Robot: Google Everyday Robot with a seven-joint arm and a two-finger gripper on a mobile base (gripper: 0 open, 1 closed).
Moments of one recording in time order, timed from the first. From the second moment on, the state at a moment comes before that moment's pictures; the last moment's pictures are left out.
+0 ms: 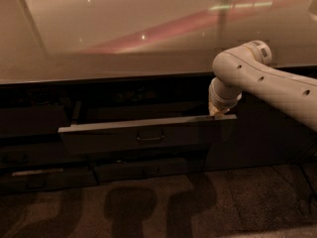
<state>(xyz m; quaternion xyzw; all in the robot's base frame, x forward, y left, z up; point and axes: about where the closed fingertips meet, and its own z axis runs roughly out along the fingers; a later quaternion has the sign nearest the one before) 0.648 -0.214 0.706 -0.75 0.64 -0.14 0.12</state>
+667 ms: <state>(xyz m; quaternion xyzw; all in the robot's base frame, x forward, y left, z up) 0.640 -0.237 0.704 -0.74 0.63 -0.06 0.23</state>
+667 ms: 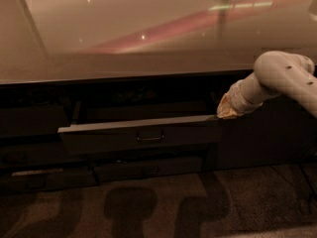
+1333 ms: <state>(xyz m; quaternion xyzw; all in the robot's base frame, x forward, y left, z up) 0.637 -0.236 0.710 -0.74 0.62 -0.04 0.25</state>
